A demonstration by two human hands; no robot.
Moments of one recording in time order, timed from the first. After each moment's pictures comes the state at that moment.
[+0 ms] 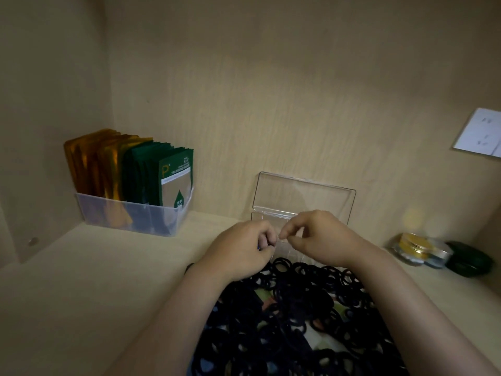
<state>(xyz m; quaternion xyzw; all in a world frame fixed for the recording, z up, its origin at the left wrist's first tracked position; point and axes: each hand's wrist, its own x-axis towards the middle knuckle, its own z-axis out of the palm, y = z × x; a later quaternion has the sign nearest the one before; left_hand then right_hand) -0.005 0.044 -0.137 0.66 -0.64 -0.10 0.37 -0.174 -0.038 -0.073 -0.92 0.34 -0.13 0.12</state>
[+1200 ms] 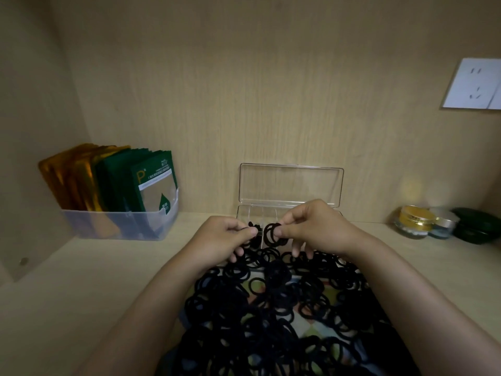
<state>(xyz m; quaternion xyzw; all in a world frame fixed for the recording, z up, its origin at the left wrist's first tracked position) -0.008 0.041 -0.130 0.68 -0.49 -0.31 0.45 -0.199 -0.043 -0.084 -0.81 0.34 -0.20 0.43</state>
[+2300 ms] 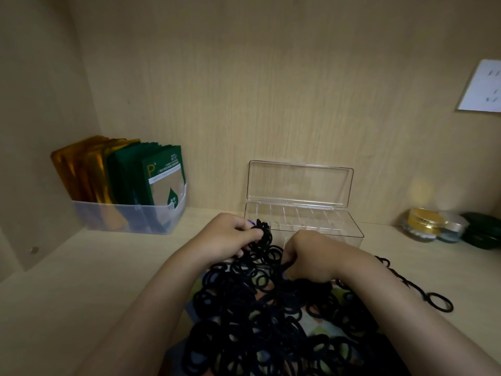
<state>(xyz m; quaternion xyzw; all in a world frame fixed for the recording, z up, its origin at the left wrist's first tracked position) -0.003 0.046 -0.126 0.71 -0.51 -0.29 0.40 -0.184 -0.038 -0.114 -0.91 0.38 0.04 0.17</state>
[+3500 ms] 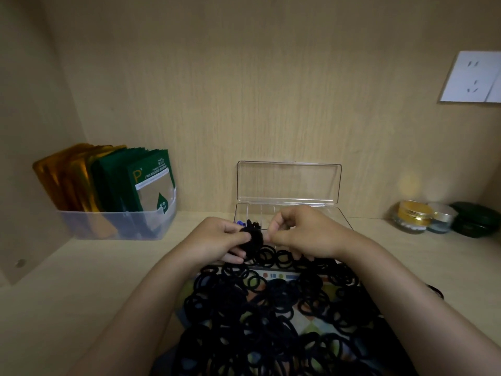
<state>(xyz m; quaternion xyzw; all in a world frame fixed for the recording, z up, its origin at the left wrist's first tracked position) -0.007 0.046 -0.126 0.65 -0.44 -0.41 0.46 -0.193 -0.041 -0.093 -0.85 0.35 -0.14 0.36</state>
